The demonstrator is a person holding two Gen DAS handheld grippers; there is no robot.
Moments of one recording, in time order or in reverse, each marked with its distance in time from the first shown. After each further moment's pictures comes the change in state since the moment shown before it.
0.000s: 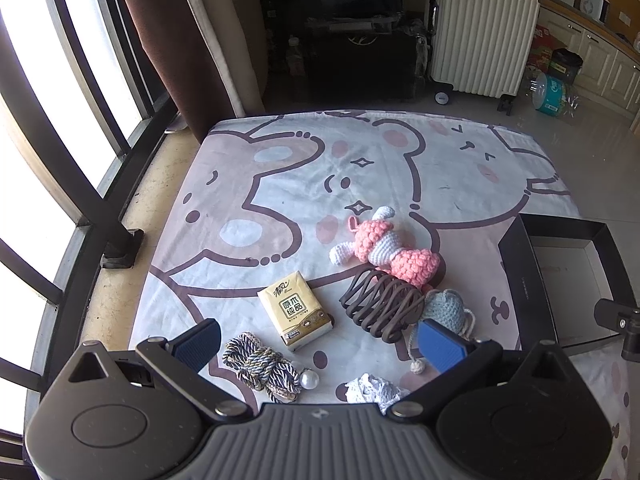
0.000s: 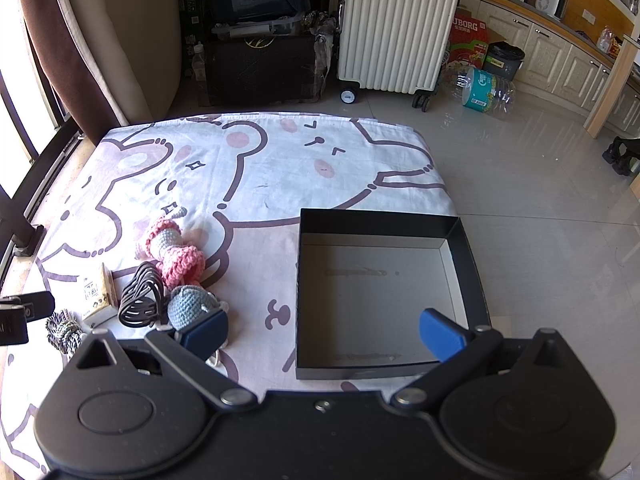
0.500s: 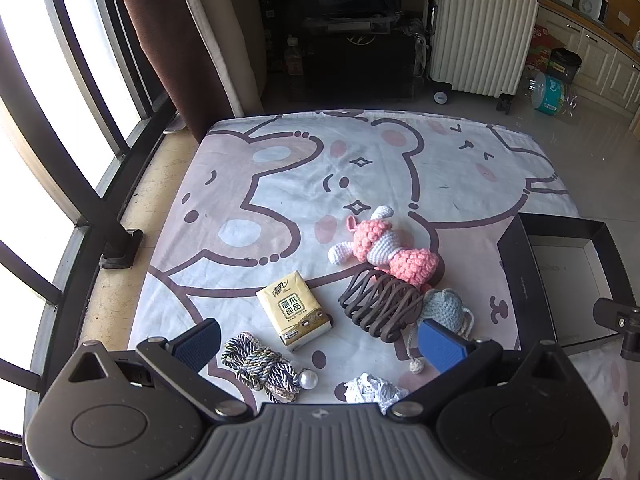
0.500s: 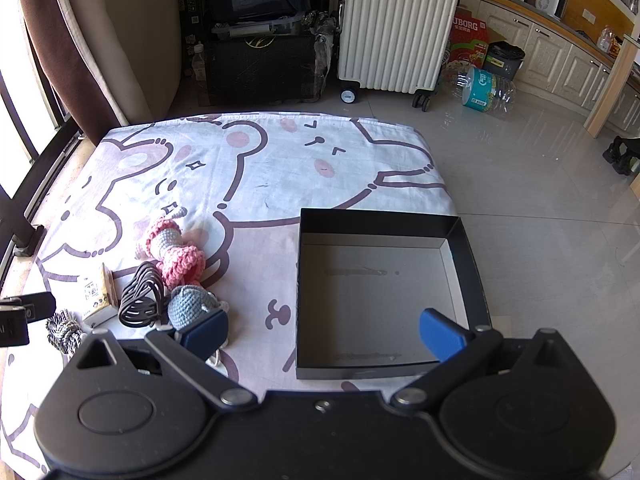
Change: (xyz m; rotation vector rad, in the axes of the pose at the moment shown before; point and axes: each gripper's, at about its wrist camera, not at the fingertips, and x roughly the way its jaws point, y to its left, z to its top) left arm 0.000 0.000 0.000 0.004 0.000 -0.008; right arm 0.000 0.000 0.000 0.001 0.001 0.000
